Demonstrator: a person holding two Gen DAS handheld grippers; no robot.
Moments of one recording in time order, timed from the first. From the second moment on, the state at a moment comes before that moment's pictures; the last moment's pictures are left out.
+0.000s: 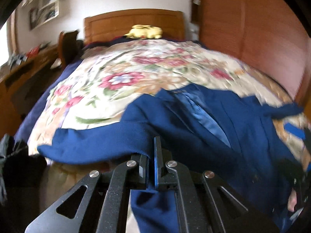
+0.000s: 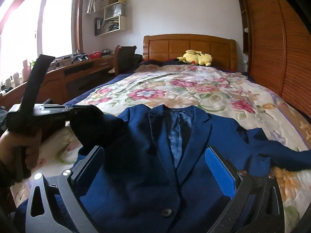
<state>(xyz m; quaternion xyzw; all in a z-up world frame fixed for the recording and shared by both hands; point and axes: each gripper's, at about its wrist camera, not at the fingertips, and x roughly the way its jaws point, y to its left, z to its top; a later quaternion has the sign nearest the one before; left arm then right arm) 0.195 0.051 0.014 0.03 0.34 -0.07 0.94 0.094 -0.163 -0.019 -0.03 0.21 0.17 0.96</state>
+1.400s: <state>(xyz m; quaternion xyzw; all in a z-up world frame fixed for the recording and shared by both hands) 0.173 0.144 -0.034 -0.02 0.36 0.06 0.93 0.100 -0.179 -0.015 -0.04 0.21 0.16 0.96</state>
